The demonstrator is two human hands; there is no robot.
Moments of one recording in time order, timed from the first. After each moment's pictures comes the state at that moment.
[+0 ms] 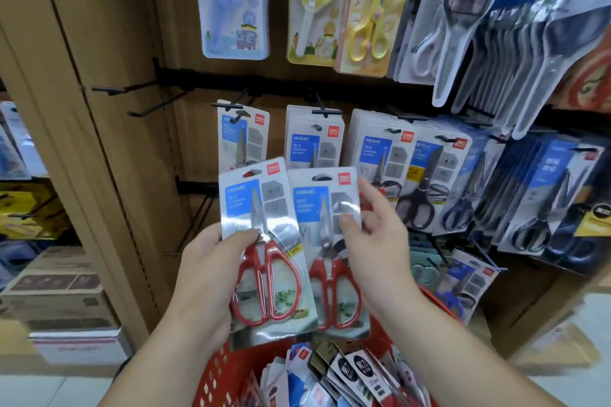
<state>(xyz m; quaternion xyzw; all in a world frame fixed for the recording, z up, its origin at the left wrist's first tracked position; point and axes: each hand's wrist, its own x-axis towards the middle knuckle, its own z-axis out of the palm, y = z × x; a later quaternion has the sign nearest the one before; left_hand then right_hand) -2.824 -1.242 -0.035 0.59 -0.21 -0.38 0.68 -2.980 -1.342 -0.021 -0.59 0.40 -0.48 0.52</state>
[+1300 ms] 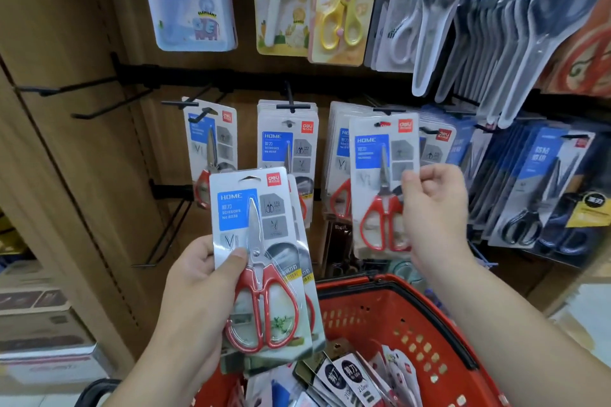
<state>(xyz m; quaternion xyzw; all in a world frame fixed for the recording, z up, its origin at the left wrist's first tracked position) -2.848 -1.263 -0.050 0.59 -0.20 -0.36 0.69 -3.039 -1.426 -0.004 -0.53 0.47 -0.60 0.37</state>
